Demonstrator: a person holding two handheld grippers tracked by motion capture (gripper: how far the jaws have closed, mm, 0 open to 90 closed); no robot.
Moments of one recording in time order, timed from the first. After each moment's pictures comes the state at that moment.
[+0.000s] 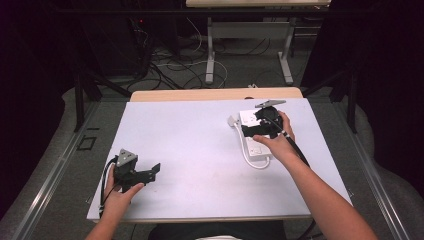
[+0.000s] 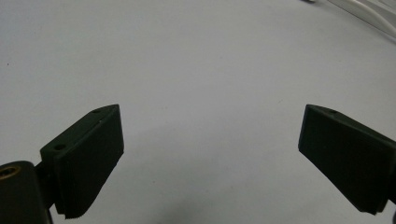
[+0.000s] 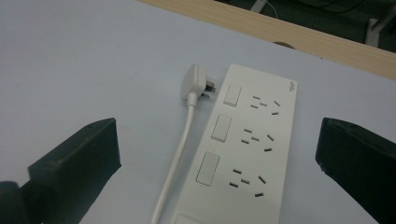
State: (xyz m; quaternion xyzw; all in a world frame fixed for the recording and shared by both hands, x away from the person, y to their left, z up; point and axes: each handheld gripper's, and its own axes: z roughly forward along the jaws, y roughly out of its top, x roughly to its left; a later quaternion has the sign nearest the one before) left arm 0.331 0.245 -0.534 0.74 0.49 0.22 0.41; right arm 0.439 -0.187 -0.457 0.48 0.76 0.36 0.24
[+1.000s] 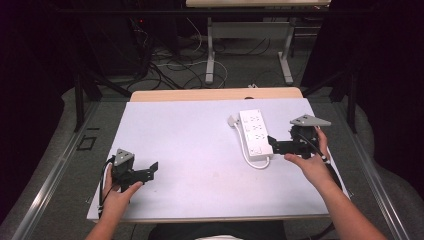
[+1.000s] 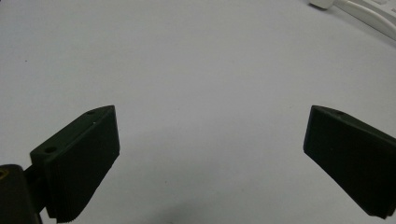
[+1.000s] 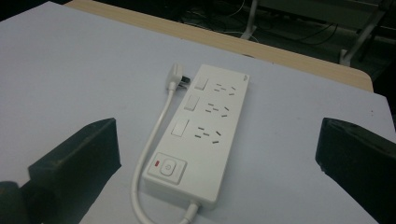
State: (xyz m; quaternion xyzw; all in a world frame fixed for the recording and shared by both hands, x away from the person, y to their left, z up) left arm 0.332 0.250 -0.534 0.73 0.51 0.22 0.41; right arm 0.357 -0.257 -0.438 0.47 0.73 0.41 0.29
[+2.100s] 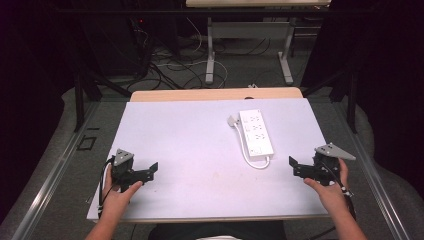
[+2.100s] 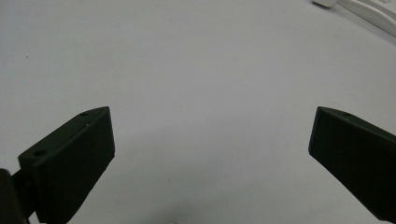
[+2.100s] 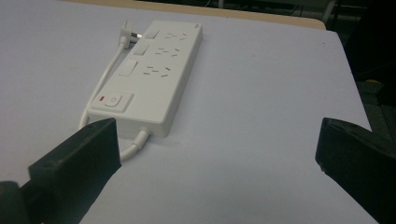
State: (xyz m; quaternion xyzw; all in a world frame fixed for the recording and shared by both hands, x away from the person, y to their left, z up) left arm 0.333 0.251 -0.536 0.72 0.51 0.22 0.41; right arm 0.315 -0.316 -0.507 0.53 0.68 0.41 0.31
